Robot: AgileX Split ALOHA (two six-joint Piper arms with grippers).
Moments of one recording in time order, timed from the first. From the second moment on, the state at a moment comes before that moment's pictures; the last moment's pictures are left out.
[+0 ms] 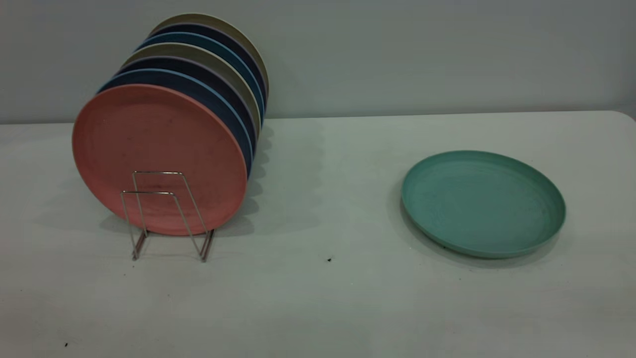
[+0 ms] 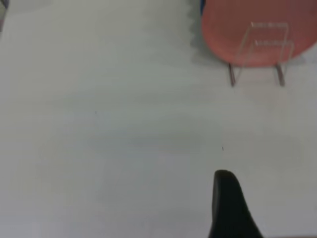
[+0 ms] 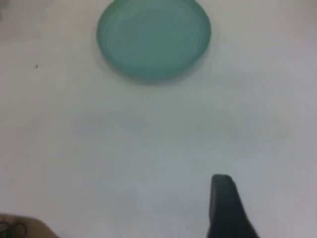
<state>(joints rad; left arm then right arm) -0.01 0.25 -0.60 0.05 0.99 0.00 0.02 0.29 -0.55 0.11 1.03 -0.11</state>
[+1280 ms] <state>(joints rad) -0.21 1.64 -1.18 -0.49 0.65 0.53 -0.02 1.72 -0.93 0.78 0.59 -0.72</state>
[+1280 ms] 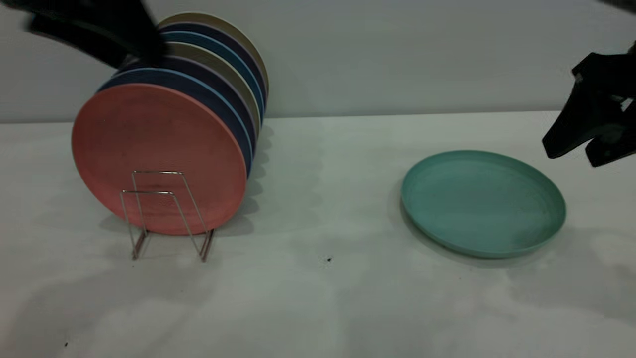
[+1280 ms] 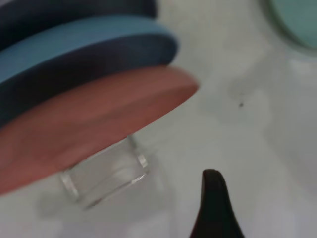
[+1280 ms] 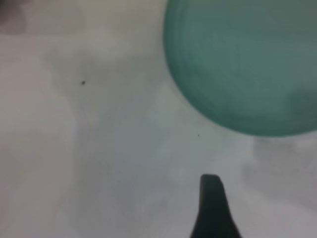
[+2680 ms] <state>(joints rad) -0.36 1.88 -1.20 -0.62 0.51 0.53 -0.26 2.44 -1.38 1.12 0.80 -1.02</state>
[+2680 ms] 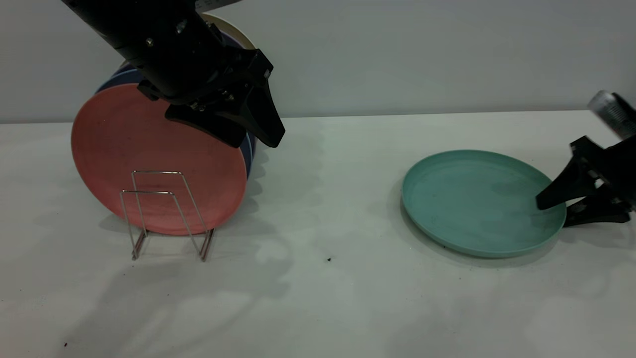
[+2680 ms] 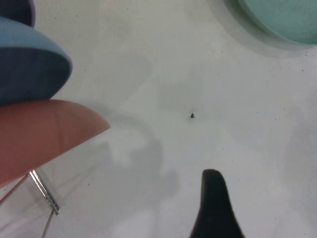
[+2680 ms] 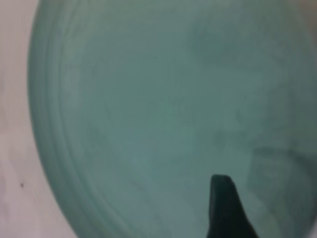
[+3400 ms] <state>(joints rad) -0.37 1.90 -1.20 -0.67 0.51 0.53 -0.11 2.48 -1.42 1.24 0.84 -1.22</state>
